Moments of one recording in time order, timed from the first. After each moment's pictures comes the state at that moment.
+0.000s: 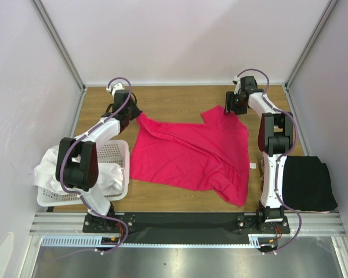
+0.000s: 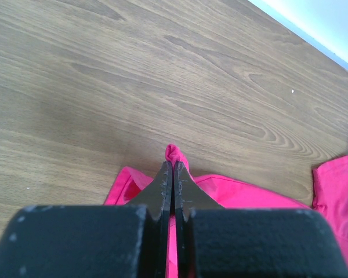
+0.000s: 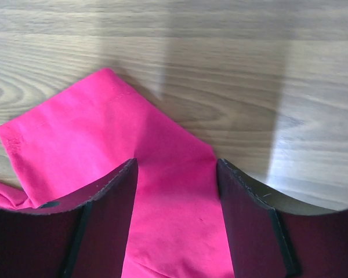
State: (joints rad) left arm -0.20 1.72 1.18 -0.04 -0.15 -0.62; right arm 0.06 2.34 1.91 -0.56 -0.21 0.09
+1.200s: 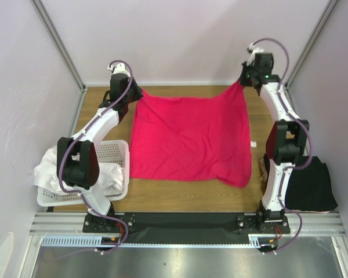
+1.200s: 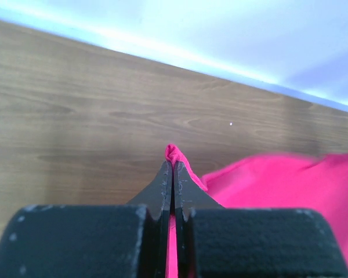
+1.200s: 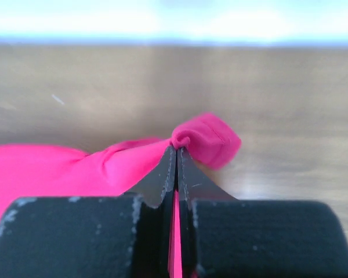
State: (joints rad) left arm -0.20 1.75 1.38 -0.01 -0.05 -0.46; right arm 0.06 2.16 1.99 -0.43 -0.13 0.09
